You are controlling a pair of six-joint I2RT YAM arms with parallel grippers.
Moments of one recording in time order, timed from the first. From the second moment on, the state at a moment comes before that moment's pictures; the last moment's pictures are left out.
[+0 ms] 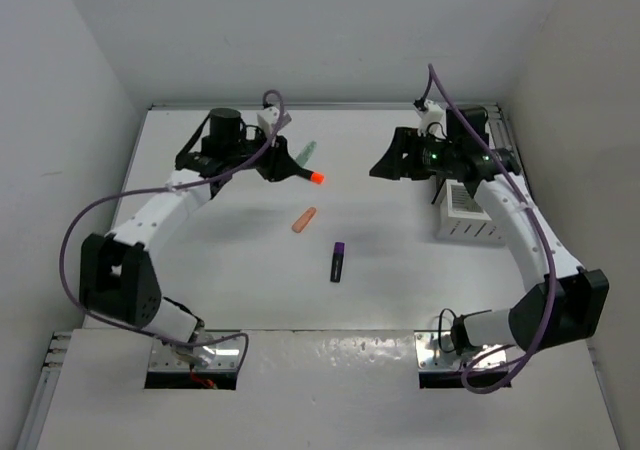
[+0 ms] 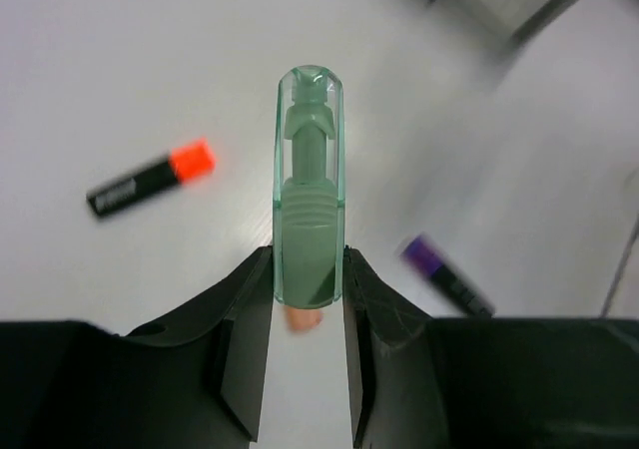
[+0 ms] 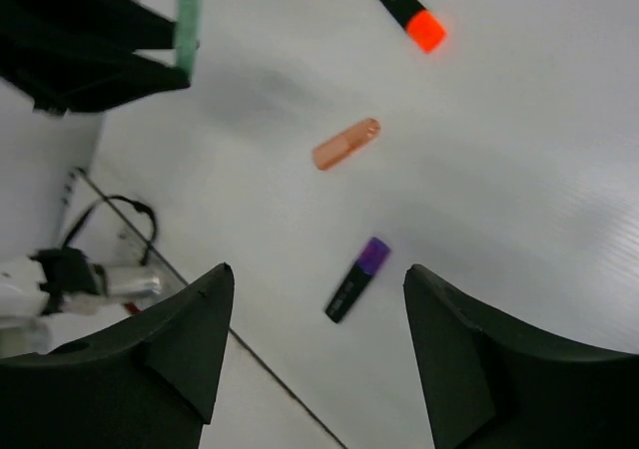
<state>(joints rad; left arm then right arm) -0.29 1.55 1.23 -0.29 0.65 0.17 0.18 1.35 1.24 -0.58 -0.59 0.23</state>
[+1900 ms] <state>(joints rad) -0.43 1.43 1.09 -0.34 0.24 0.20 -0.55 1.29 1.01 -0.44 -0.40 -0.10</state>
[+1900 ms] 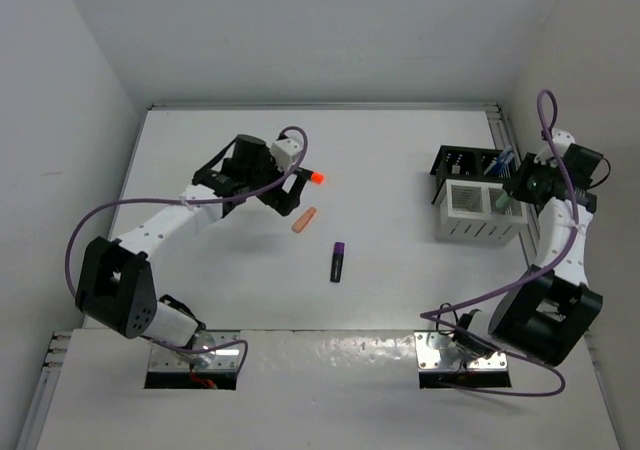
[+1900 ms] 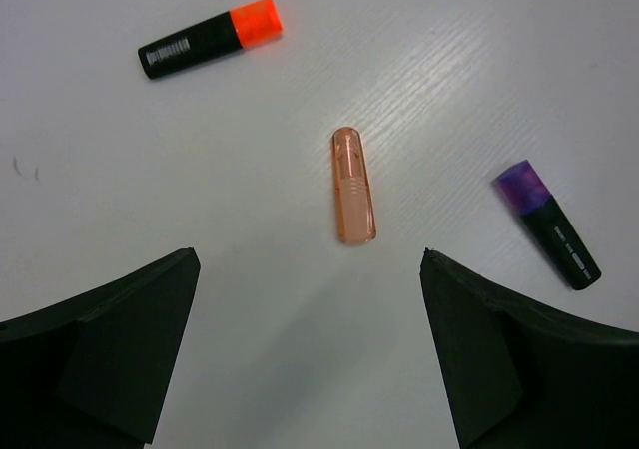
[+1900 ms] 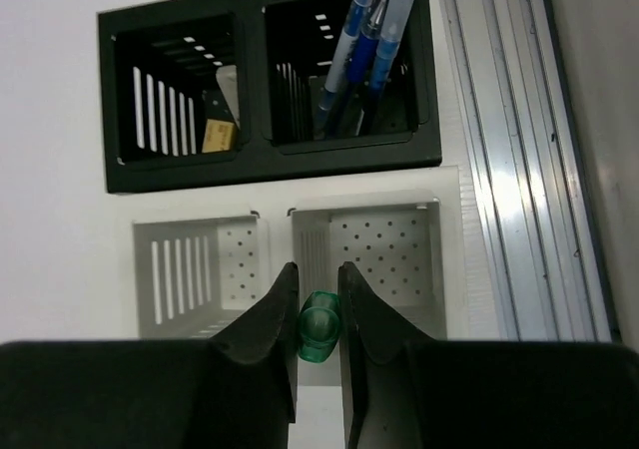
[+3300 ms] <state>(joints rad) -0.53 1.93 1.25 -0.36 0.19 0.15 -0.07 1.17 0.97 -0.37 -0.48 0.13</state>
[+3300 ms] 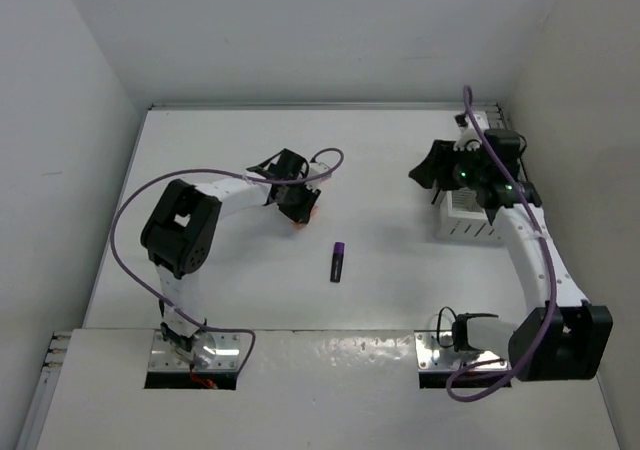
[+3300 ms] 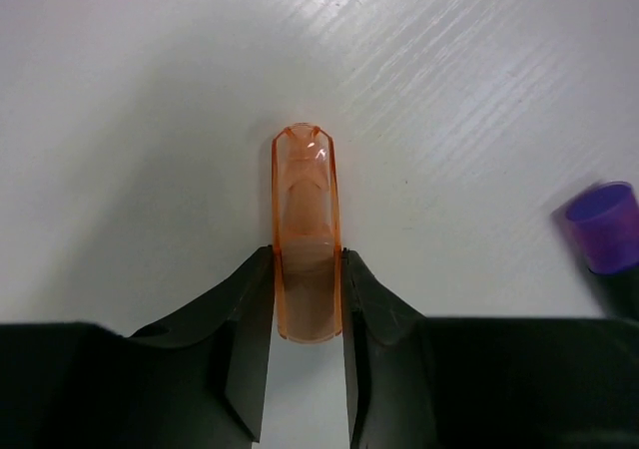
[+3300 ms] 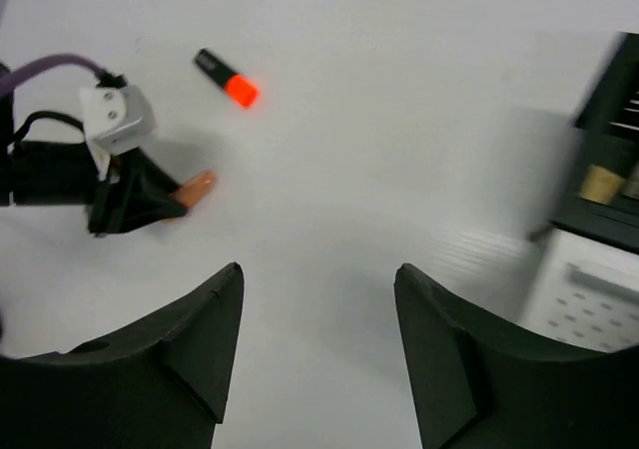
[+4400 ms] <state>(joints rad) -0.51 1.50 1.20 -0.08 0.56 -0.25 0.39 1.57 1.26 -0.17 -0.44 0.57</state>
